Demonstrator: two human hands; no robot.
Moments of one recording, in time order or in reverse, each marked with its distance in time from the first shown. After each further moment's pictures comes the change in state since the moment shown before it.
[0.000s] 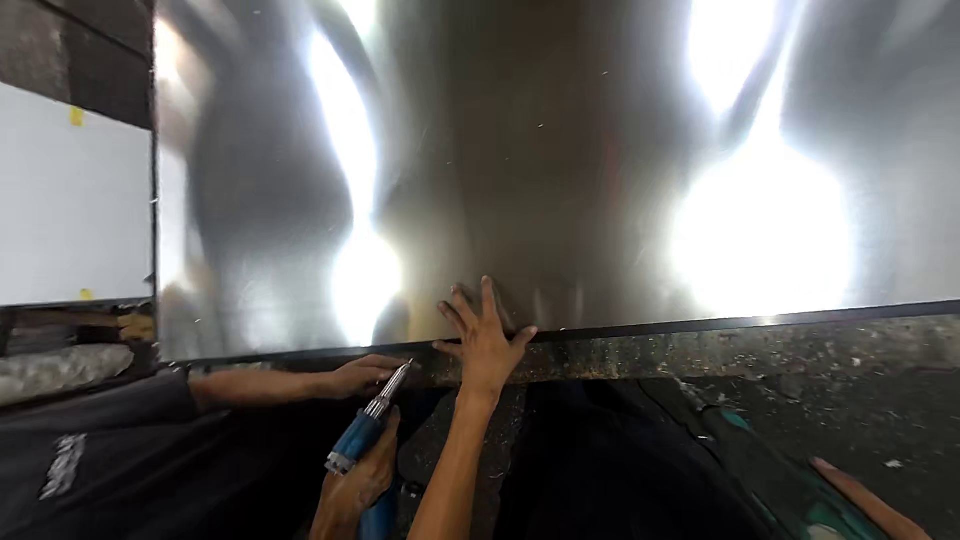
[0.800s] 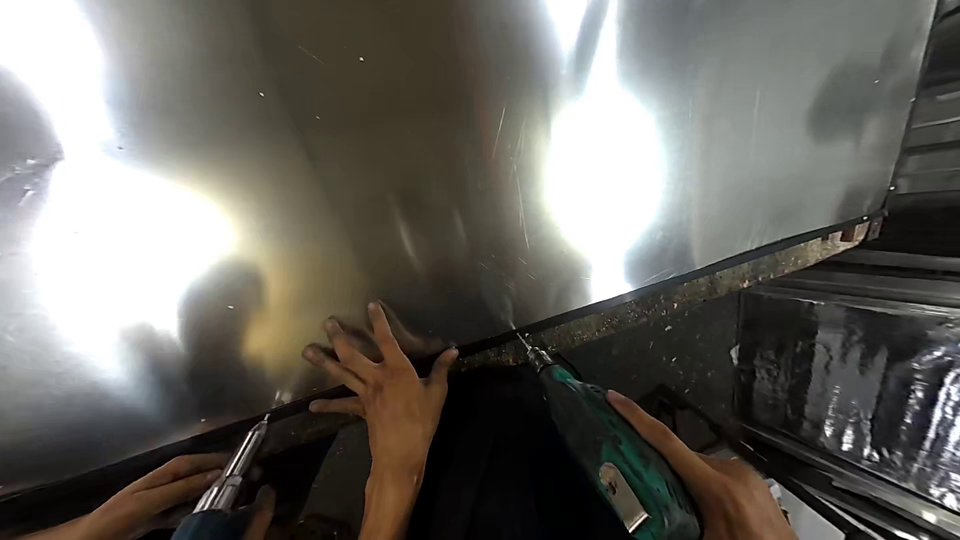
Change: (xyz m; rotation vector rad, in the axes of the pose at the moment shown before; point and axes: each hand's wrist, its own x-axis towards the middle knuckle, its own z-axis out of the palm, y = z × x) left_hand 0.012 0.001 0.059 0.041 0.049 -0.012; right_hand 0.054 0.008 -0.009 -0.391 -0.054 -0.127
